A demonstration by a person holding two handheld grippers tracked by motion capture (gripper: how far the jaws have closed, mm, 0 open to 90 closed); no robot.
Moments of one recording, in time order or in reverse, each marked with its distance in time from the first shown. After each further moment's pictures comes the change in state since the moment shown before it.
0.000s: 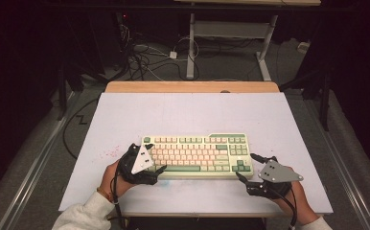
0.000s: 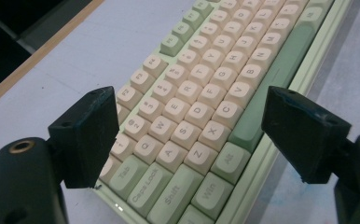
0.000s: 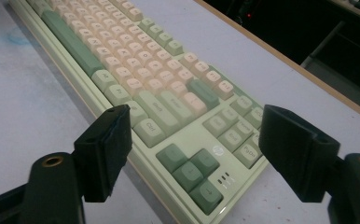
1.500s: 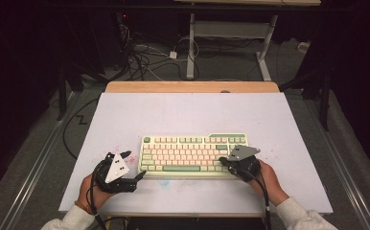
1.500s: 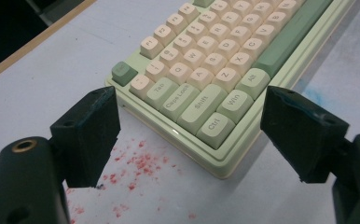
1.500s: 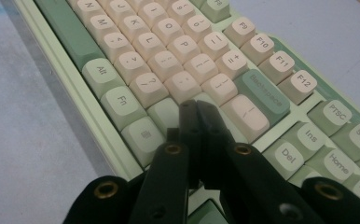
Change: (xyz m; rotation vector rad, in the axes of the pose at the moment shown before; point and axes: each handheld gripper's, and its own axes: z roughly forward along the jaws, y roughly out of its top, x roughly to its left) left arm 0.008 -0.043 -0.039 0.011 0.056 -0.097; right arm 0.002 0.021 0.082 0.233 0.153 0.027
